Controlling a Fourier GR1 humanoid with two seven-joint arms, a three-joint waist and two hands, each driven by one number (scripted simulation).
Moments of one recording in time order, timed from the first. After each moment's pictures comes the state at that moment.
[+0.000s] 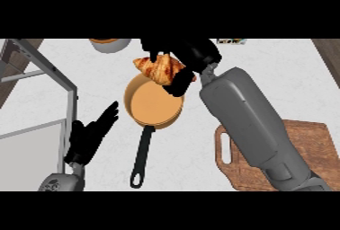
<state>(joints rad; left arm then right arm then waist) -0.08 0.14 -0.09 -1.40 0.01 -0.15 0.17 -1.01 -0.06 0.23 -1.09 0.64 0.25 0.13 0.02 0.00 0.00</state>
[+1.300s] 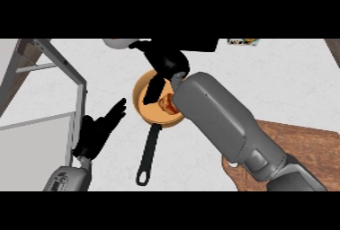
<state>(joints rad) -0.14 0.12 -0.11 -1.35 -0.01 -0.16 0.16 -1.14 0.00 0.42 -0.79 0.37 0.05 0.32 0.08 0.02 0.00</state>
